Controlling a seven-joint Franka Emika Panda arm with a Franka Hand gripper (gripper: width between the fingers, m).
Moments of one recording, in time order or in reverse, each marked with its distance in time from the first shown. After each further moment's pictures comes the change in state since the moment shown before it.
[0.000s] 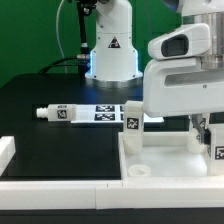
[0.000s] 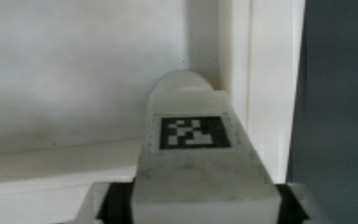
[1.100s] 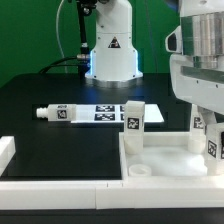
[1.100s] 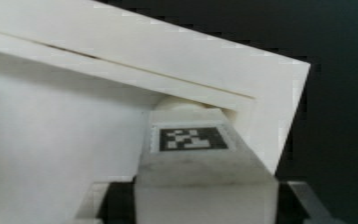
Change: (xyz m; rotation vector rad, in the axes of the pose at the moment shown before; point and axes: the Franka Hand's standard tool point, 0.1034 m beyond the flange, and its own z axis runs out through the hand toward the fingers) arm -0.005 -0.001 0.000 0.013 -0.012 1.169
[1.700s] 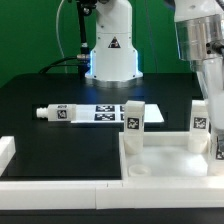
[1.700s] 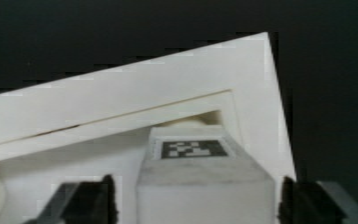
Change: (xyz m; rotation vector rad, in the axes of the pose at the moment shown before) arm -0.003 -0.002 0.002 0.008 -0.061 0.471
